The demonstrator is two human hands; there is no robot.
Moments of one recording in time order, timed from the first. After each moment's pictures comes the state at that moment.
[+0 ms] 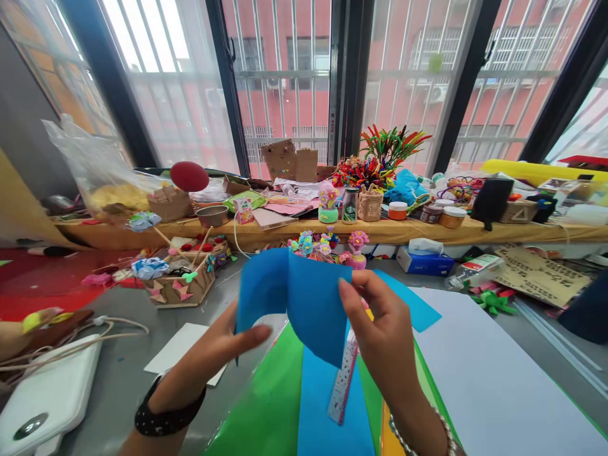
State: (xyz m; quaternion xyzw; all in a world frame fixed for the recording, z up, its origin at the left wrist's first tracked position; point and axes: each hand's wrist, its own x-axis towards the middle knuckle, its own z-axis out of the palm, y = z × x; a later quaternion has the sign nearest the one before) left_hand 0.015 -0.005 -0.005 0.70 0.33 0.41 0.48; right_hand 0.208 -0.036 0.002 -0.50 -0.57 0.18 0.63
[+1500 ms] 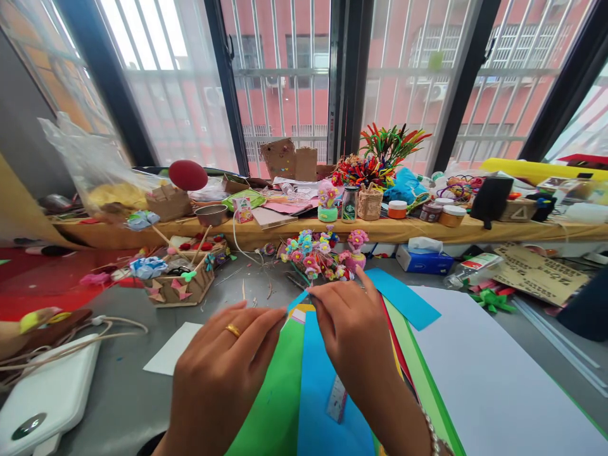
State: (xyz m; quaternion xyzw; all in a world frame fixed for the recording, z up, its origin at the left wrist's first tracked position) left_hand 0.043 -0.043 -0.005 0.78 0.41 0.41 -0.23; right_hand 0.198 -0.029 -0.007 -0.46 -0.76 -0.12 0.44
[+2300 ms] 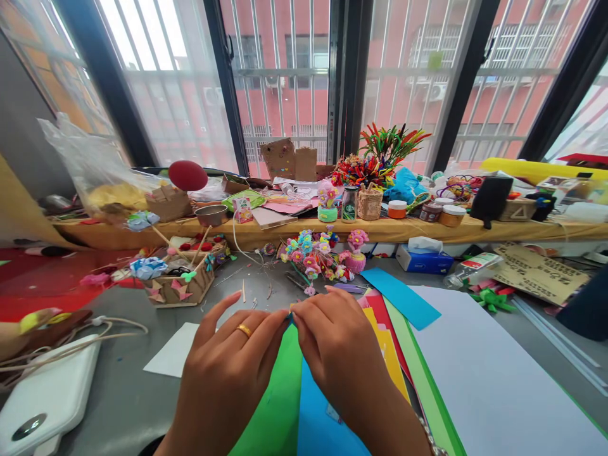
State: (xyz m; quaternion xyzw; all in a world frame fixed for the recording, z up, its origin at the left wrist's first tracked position) left_hand 0.047 -0.041 -0.007 0.79 0.40 0.41 -0.24; right_hand 0.187 -0.039 -0.005 -0.42 -0.79 -0.08 0.44
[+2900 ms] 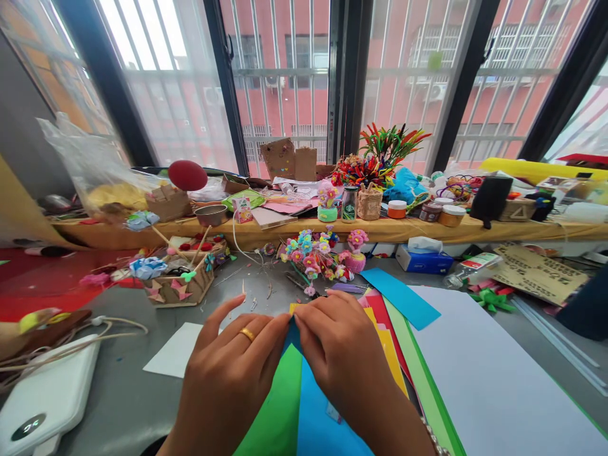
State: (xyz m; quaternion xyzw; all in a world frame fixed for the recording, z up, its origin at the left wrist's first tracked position) left_hand 0.047 -0.044 -0.010 0.80 0.40 0.39 -0.23; right_hand 0.190 -0.041 -0.002 -0.42 -0.79 -0.06 0.43
